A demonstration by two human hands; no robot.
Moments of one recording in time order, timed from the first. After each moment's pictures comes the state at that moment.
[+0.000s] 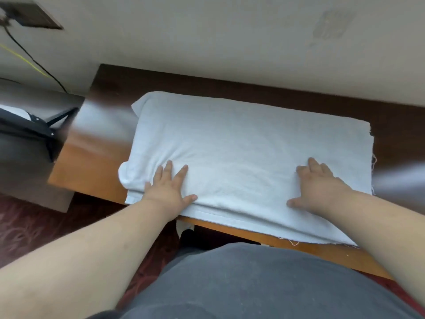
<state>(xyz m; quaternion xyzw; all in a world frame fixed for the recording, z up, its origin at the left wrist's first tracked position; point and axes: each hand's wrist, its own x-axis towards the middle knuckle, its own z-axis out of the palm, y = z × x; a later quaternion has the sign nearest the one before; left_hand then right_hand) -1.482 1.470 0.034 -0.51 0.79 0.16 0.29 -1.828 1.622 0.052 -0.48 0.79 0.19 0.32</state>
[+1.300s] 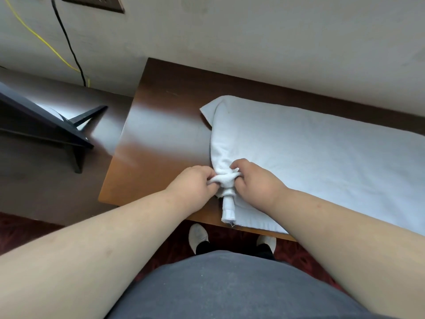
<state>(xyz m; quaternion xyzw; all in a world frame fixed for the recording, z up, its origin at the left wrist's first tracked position) -1.334 1.329 0.058 -0.43 0.80 0.41 0.08 -1.508 1.419 0.059 -0.50 0.78 -0.07 0.37</state>
